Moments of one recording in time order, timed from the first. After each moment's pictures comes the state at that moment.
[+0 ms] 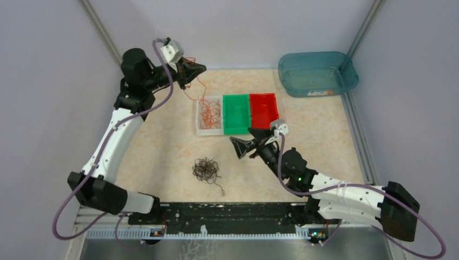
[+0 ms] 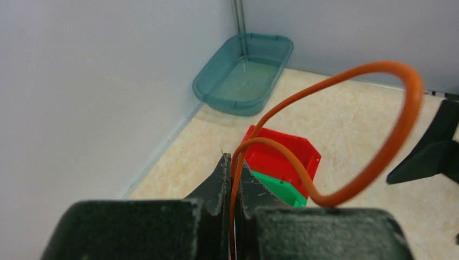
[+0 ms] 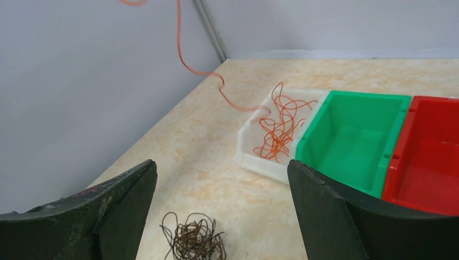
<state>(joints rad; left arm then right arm) -0.27 1.35 1.48 -0.04 0.79 0.13 1.05 0.91 0.39 0.71 0.37 0.31</state>
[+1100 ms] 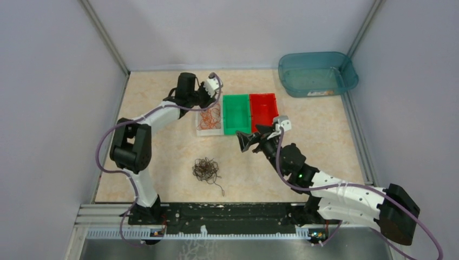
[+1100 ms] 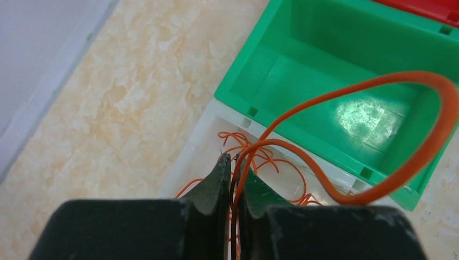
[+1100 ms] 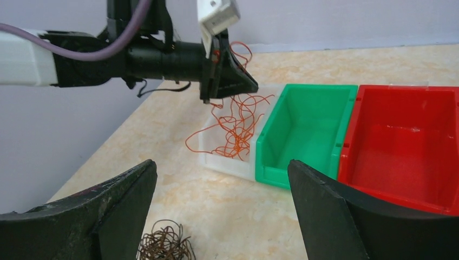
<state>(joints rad) -0.36 1.85 1.31 0.01 0.43 0.53 0.98 0.90 0.41 0.61 0.45 0.31</state>
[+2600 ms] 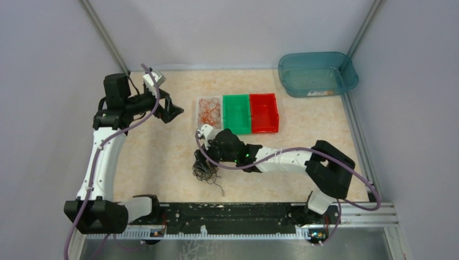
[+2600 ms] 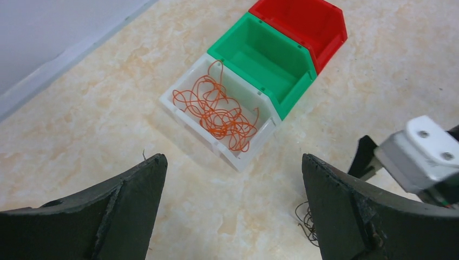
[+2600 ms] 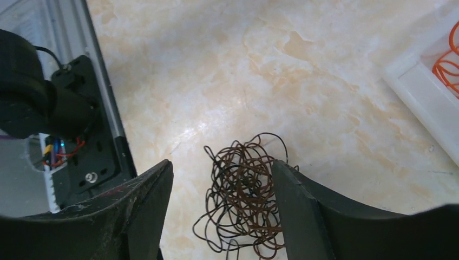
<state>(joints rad) 0.00 1.20 1.28 -0.58 0.77 0.40 1.09 1.60 0.93 0.26 -0.18 0.20</state>
